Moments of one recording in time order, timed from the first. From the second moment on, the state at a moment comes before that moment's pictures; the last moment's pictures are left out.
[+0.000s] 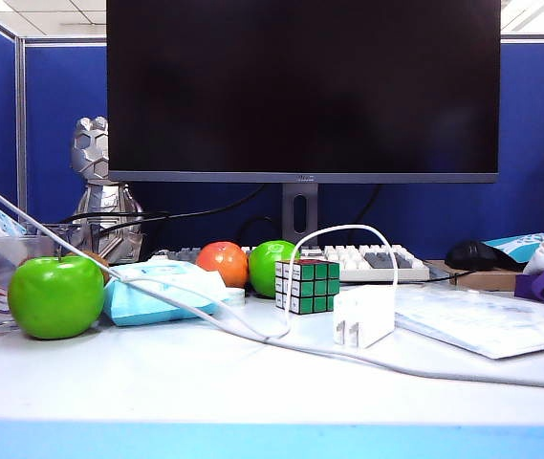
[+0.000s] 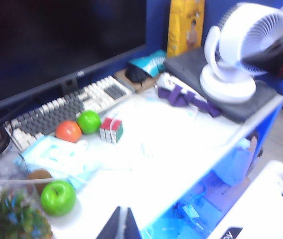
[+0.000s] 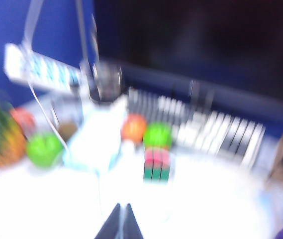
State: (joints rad) left arm -0.49 0.58 1.77 -1.43 0.27 0.12; right arm 0.57 0.37 0.77 -0.51 0.01 -0.01
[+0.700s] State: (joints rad) left arm -0.49 0.22 0.86 -0.88 0.27 0.05; right arm 0.57 0.06 0.10 -0.27 0.22 0.13
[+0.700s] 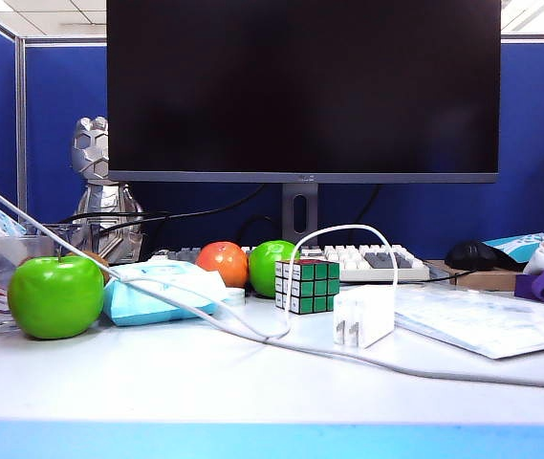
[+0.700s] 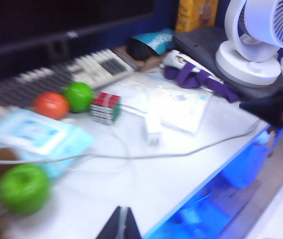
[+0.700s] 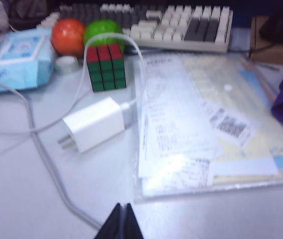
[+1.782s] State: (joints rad) left arm -0.49 0.22 0.06 -0.05 0.16 -0.06; right arm 0.57 0.01 0.05 -0.28 0.23 0.14
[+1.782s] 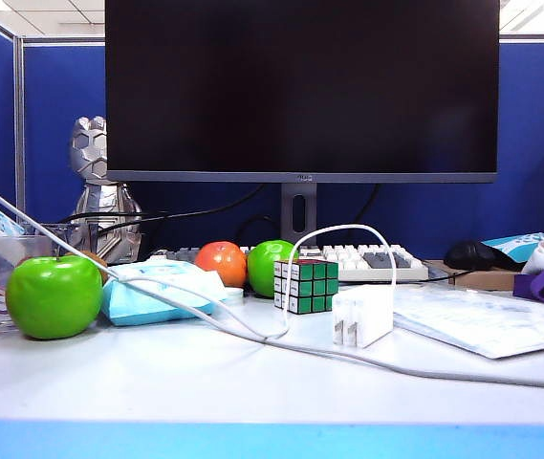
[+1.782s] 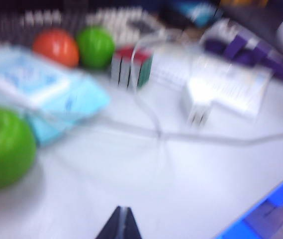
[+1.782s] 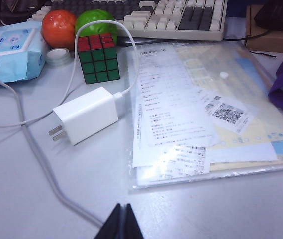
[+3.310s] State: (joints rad) left arm -0.06 0.00 0.01 -0.16 -0.07 0.02; right arm 0.57 0.00 0.05 -0.28 0.23 0.15
